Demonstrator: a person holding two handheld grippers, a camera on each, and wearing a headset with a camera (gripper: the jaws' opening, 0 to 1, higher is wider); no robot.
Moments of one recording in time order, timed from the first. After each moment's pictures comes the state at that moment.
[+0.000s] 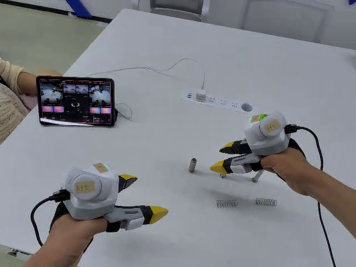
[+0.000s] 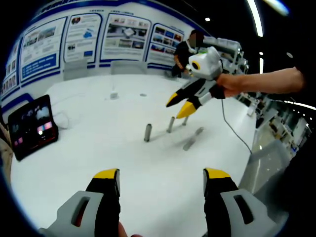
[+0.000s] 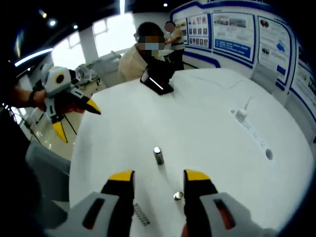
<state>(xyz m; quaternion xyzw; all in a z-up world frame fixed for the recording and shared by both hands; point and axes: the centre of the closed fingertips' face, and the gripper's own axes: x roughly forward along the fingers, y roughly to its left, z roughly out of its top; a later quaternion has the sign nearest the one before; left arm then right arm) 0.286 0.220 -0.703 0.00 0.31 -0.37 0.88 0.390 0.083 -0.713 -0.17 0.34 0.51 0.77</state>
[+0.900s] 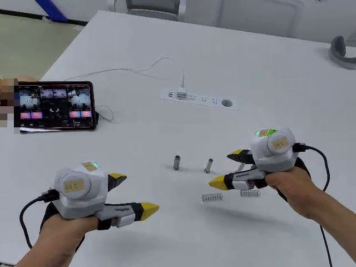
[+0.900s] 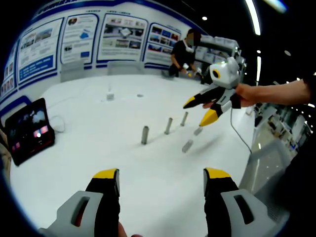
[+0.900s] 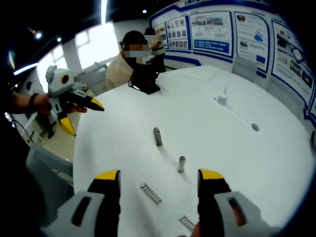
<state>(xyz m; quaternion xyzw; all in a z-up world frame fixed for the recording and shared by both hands) 0.292 0.211 -0.703 0.01 0.31 -0.38 0.87 0.353 0.036 -0.711 -0.12 0.34 0.45 0.82</state>
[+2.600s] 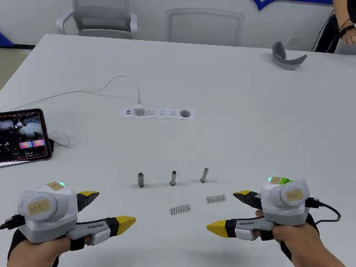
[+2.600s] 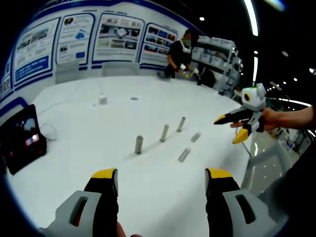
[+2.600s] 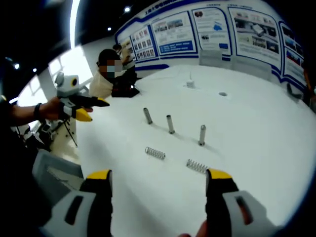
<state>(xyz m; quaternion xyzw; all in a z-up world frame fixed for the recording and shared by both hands) 0.310 0.183 -0.700 0.01 0.30 -0.40 0.86 0.269 -0.040 -0.718 -0.02 0.35 0.34 0.87</state>
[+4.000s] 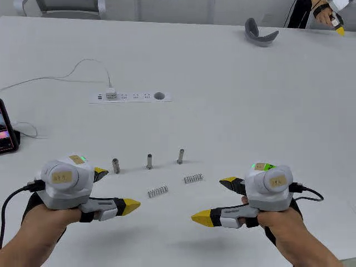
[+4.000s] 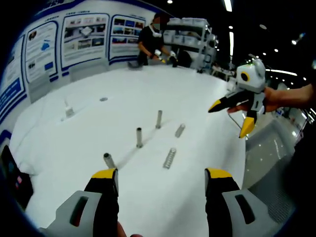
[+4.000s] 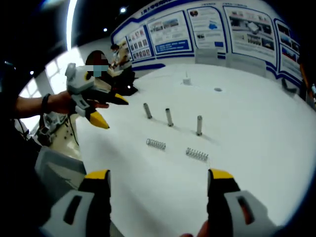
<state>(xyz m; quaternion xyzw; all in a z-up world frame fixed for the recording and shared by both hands) 0.316 0.107 -0.714 0.11 0.31 -0.49 0.81 0.247 -0.053 -0.718 -0.01 0.35 0.32 0.88</state>
